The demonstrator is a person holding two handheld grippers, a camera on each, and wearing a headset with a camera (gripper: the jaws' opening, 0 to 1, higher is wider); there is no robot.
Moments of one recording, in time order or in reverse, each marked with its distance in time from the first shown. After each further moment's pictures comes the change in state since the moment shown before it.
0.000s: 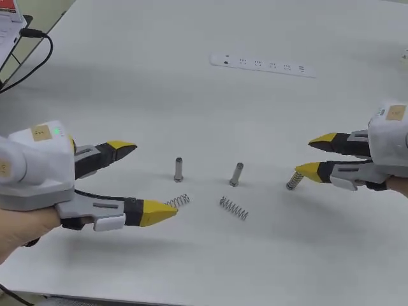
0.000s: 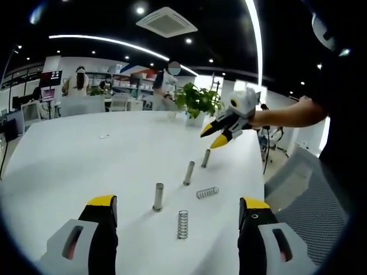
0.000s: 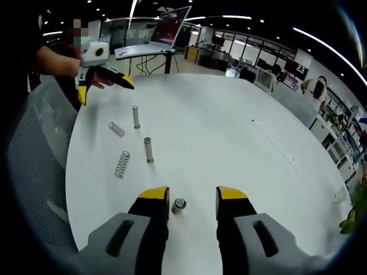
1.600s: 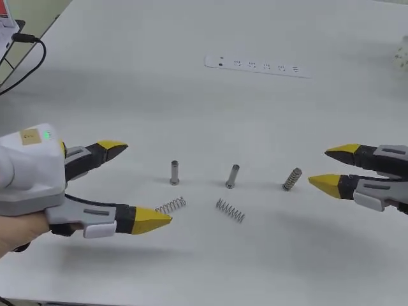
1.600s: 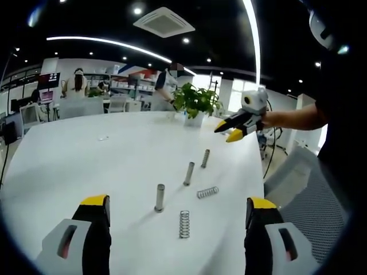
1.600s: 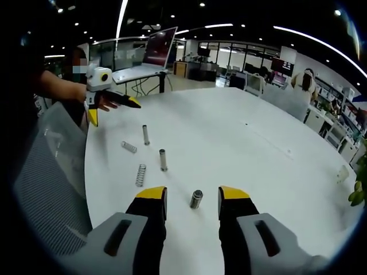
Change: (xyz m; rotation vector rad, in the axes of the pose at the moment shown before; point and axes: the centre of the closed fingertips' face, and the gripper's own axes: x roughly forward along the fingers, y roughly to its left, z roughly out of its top) left arm -0.004 0.001 0.003 0.018 0.001 -0.007; right arm -0.043 0.018 0.004 0.139 -0.119 -0.020
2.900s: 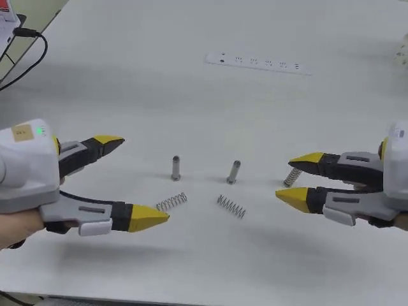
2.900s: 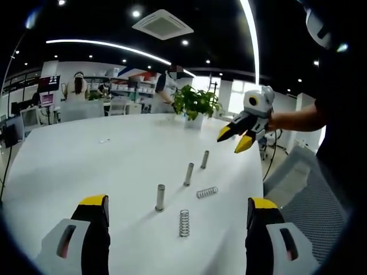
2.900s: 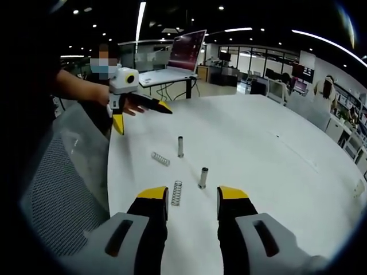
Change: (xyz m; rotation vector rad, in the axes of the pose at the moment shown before) left arm -0.005 -0.001 0.004 0.015 -0.015 0.005; right arm 0.026 0.068 0.027 -0.048 -0.035 0.163
